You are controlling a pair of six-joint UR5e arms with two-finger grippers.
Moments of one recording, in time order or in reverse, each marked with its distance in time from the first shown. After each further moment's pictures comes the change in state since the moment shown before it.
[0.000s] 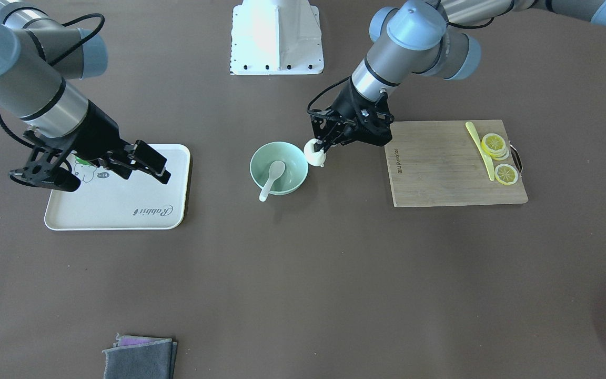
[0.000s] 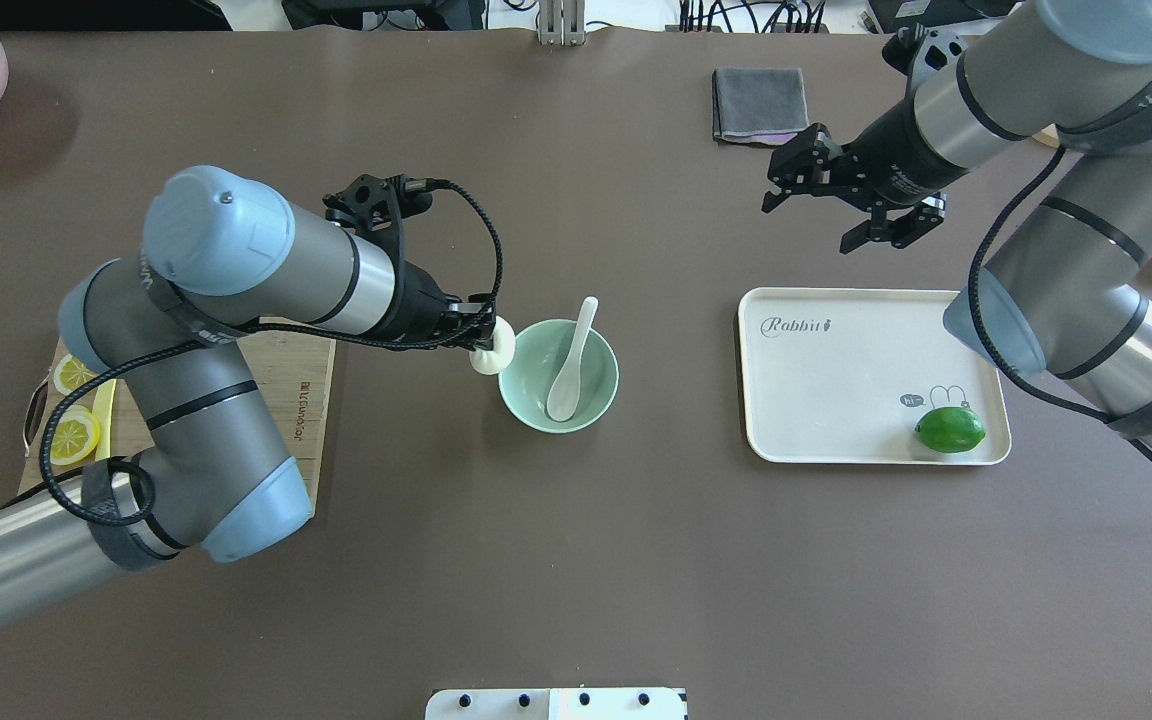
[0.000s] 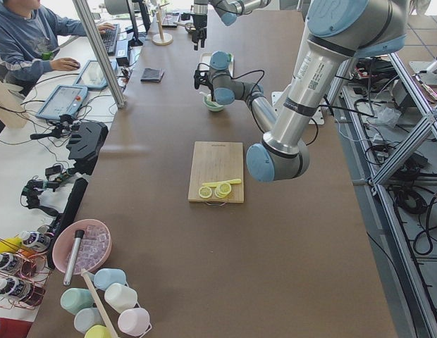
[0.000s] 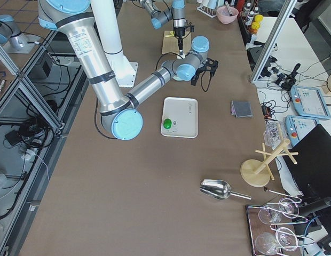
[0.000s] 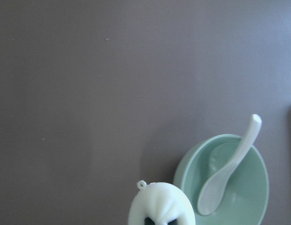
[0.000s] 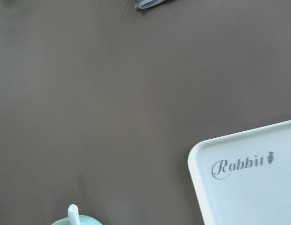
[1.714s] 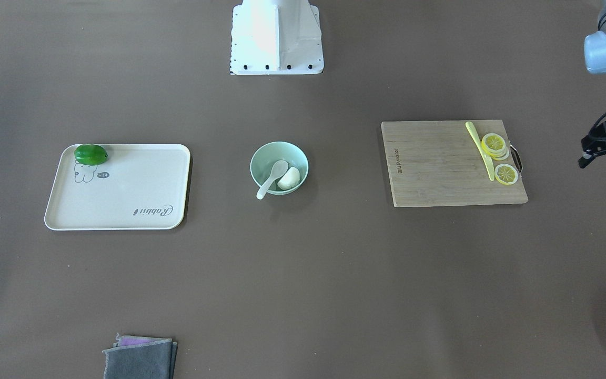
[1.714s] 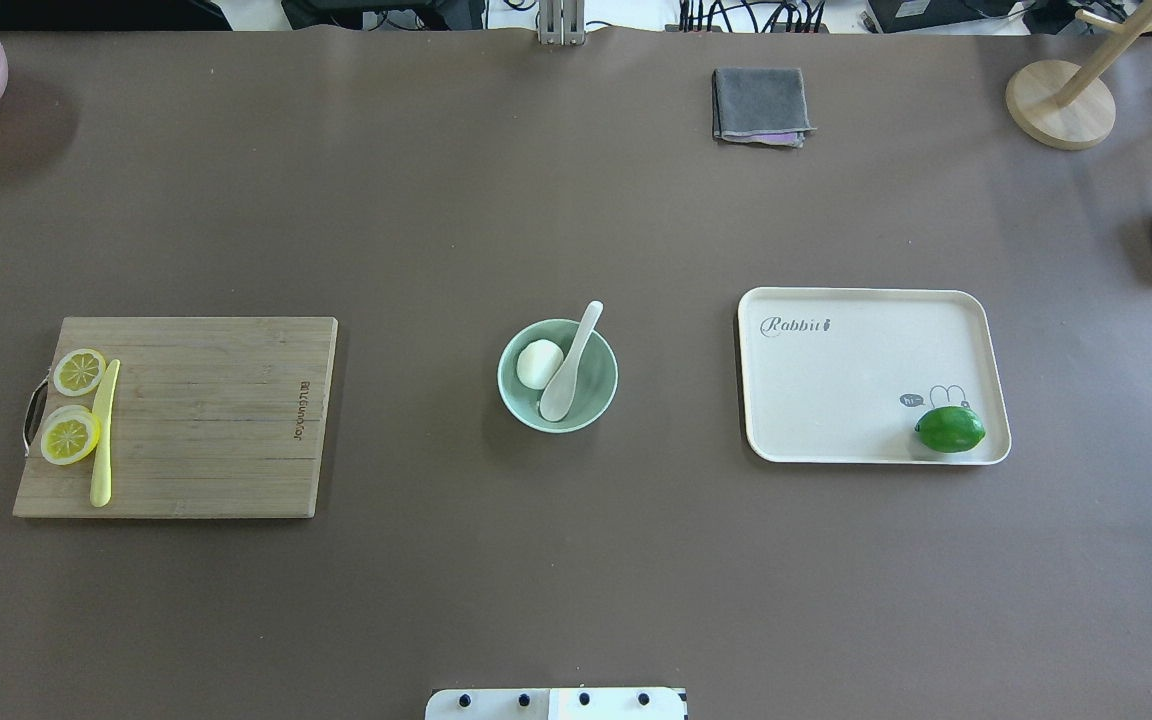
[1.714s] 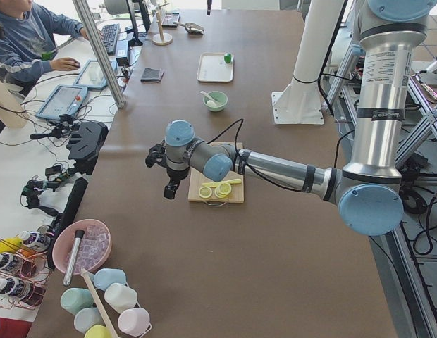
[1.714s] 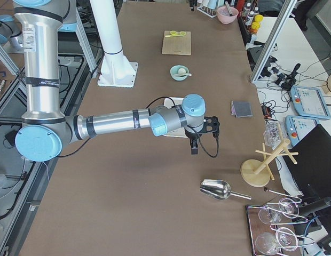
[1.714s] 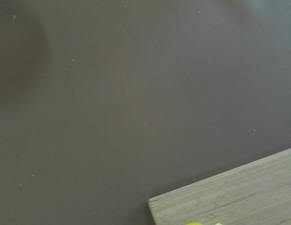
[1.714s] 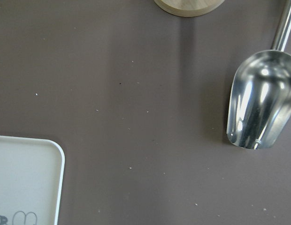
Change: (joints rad) left arm -0.777 0.553 0.003 0.221 -0.314 1.273; right arm 0.484 -0.428 -0.019 -0.152 0.054 -1.076
